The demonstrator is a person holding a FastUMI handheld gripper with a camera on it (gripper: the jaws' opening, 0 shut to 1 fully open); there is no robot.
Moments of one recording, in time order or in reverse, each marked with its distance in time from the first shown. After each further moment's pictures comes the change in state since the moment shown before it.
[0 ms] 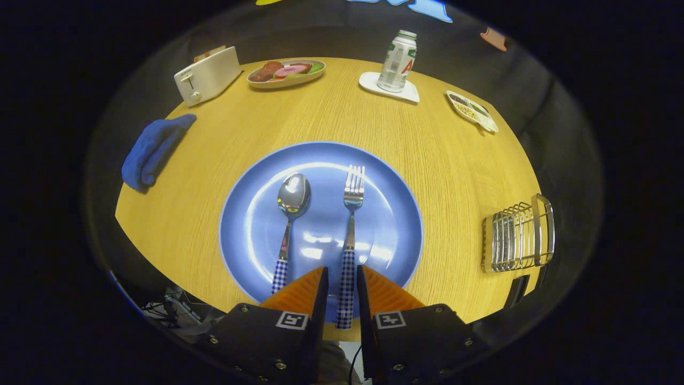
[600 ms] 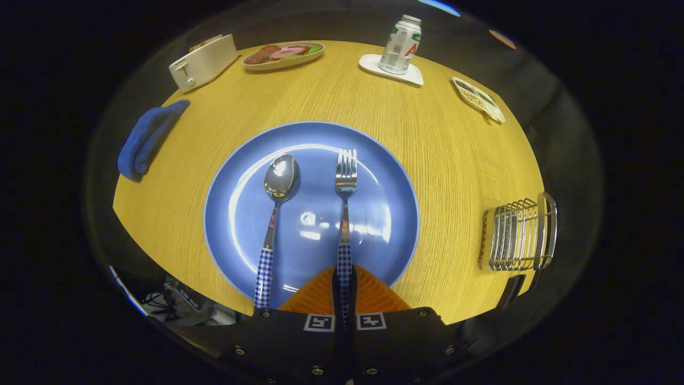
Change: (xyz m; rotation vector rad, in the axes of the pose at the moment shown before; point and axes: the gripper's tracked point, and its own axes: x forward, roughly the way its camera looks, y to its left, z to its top) arm -0.009 -0.015 -0.004 -0.092 0.105 0.014
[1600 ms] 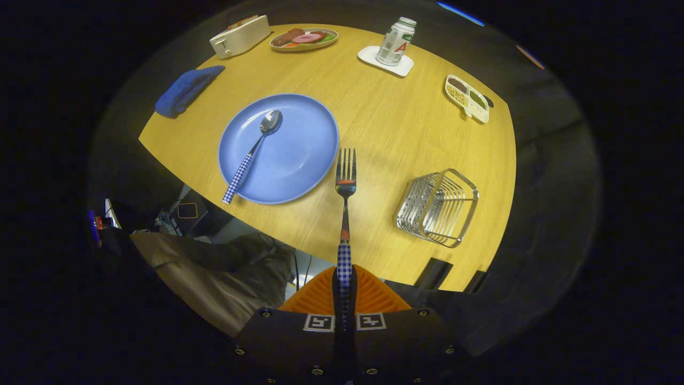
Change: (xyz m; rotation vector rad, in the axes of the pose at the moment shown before) arm -0.134 -0.139 -0.066 -0.203 0.230 0.003
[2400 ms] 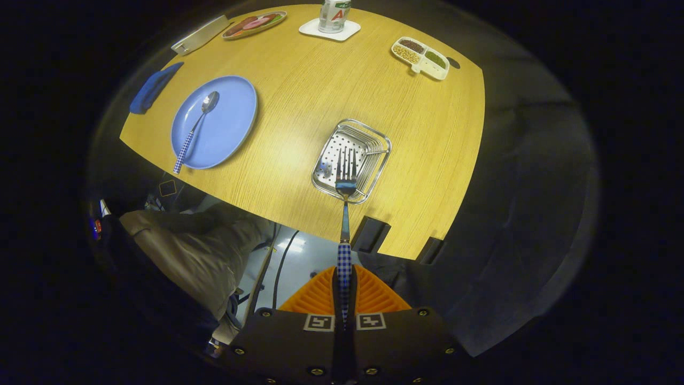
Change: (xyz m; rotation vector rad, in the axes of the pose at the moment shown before) arm -0.017 -0.103 -0.027 0.026 0.249 -0.035
